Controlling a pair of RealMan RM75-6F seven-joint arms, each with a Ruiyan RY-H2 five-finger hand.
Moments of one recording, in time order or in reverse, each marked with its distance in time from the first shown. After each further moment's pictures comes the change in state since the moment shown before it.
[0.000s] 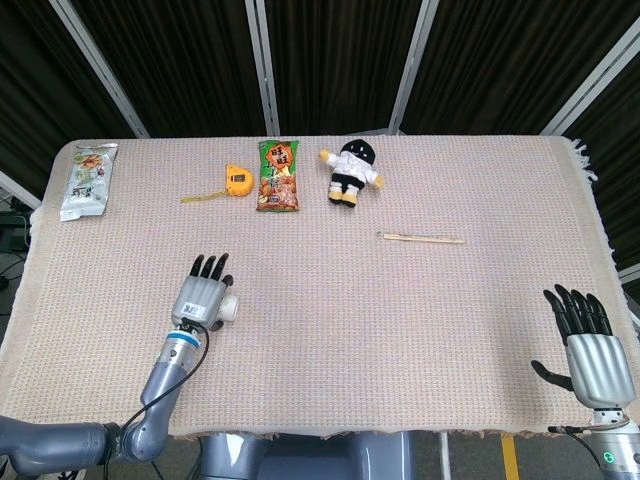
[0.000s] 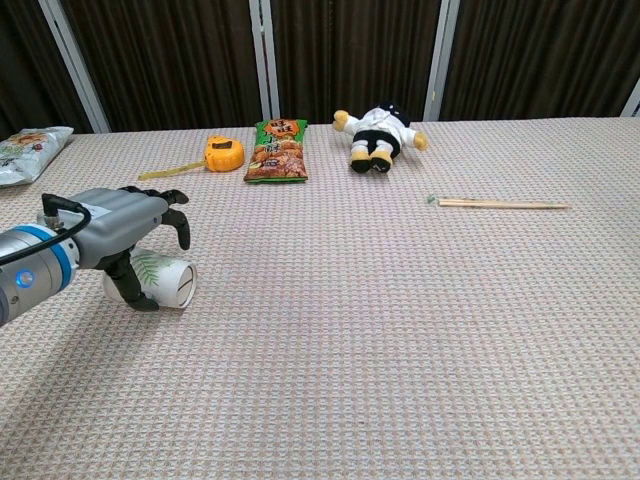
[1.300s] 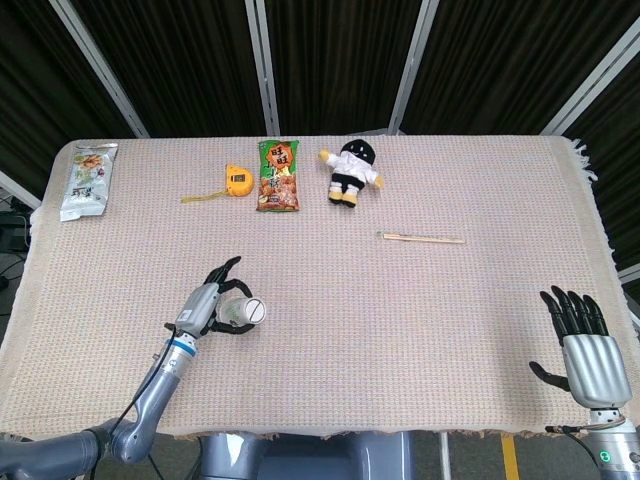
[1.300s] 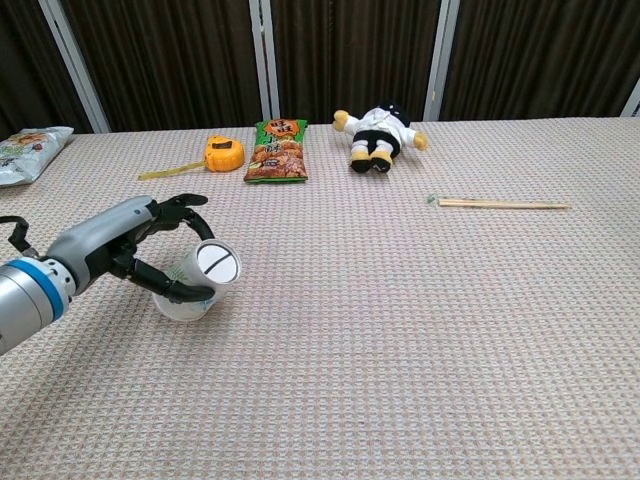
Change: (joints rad) left arm 0.155 -0.052 -0.009 0.257 0.466 -0.161 -1.173; right arm 0.003 -0.007 -0.001 0.001 0.004 -0.009 -0.020
